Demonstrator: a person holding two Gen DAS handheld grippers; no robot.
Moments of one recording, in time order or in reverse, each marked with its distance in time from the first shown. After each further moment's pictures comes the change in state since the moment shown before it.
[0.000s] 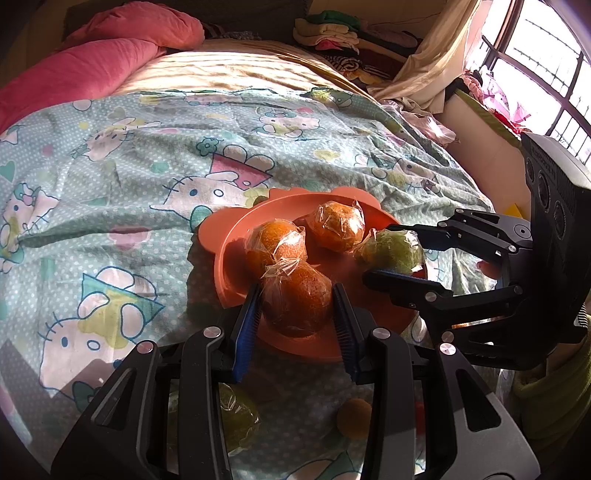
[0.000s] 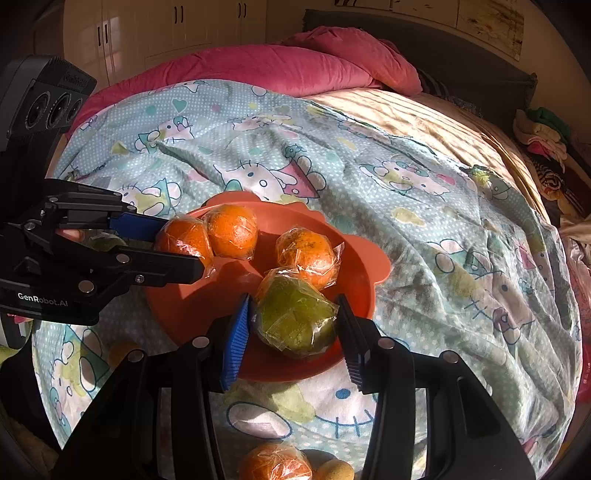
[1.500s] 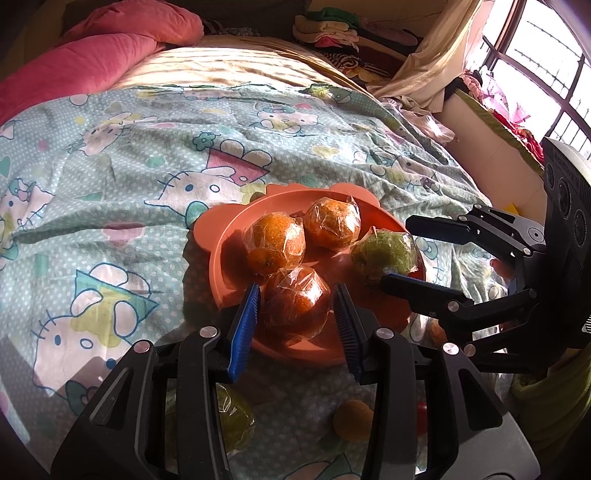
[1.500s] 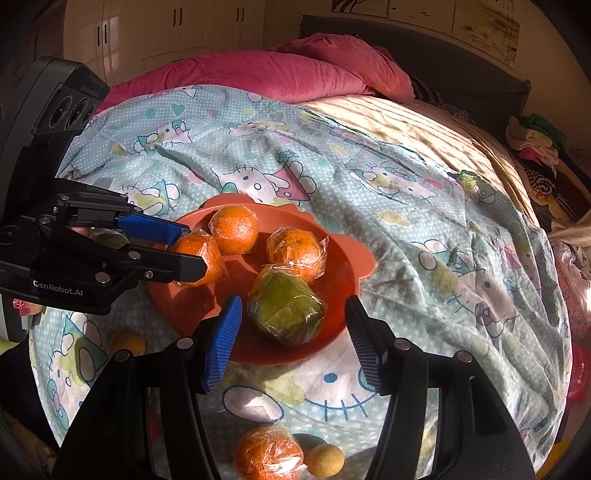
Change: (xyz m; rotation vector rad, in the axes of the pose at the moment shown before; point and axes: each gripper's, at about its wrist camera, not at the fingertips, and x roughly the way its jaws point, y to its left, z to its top) left arm 0.003 -0.001 -0.001 -0.010 0.012 -0.012; right arm -0.016 -0.001 -0.006 0.002 -0.027 -0.033
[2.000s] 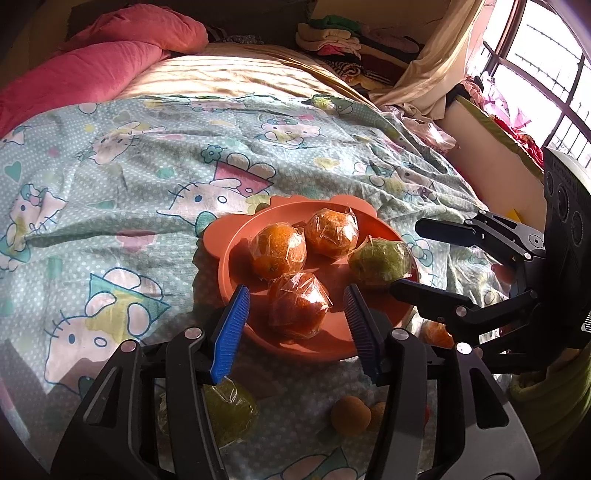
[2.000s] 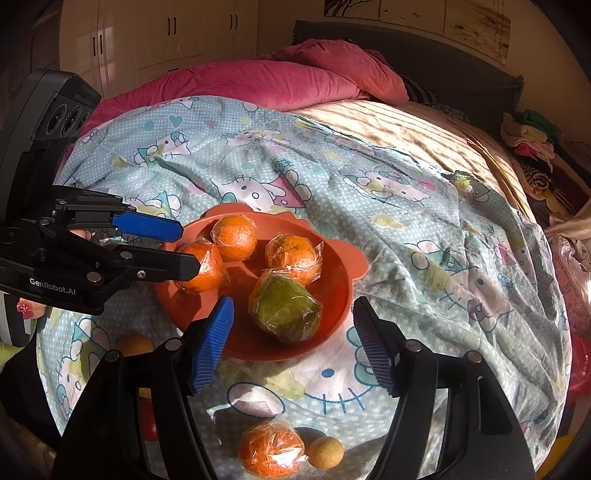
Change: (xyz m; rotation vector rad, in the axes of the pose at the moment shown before) left arm -0.014 0.000 0.002 -0.004 -0.032 0.013; right arm -0.013 -0.003 0.001 0.037 -0.028 0.001
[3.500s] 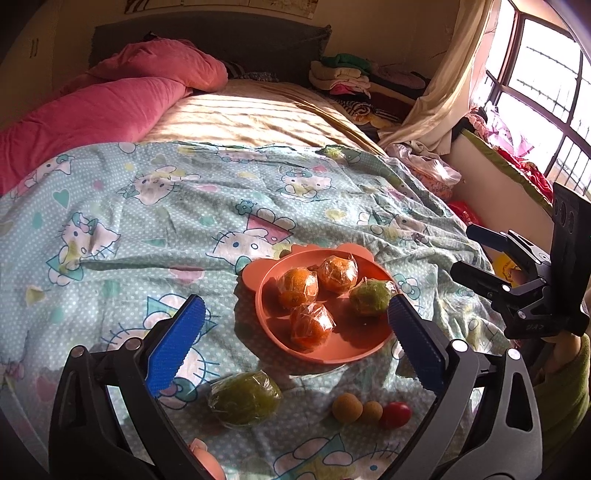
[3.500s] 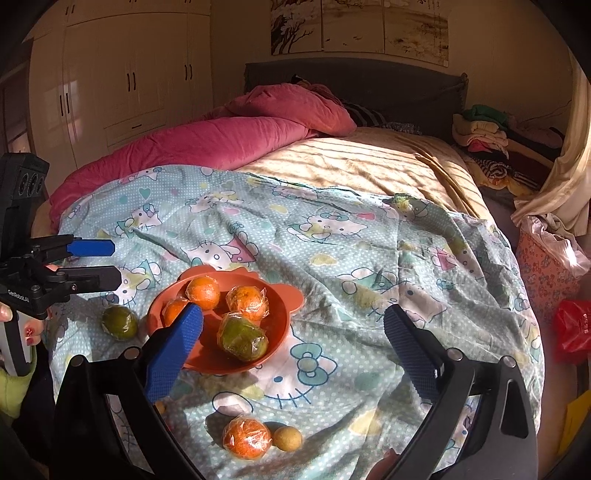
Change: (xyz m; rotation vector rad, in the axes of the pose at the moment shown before) left arm -0.062 0.006 0.007 -0.022 -0.148 0.051; right arm -0.067 -0.034 0.003 0.161 -0.169 -0.090
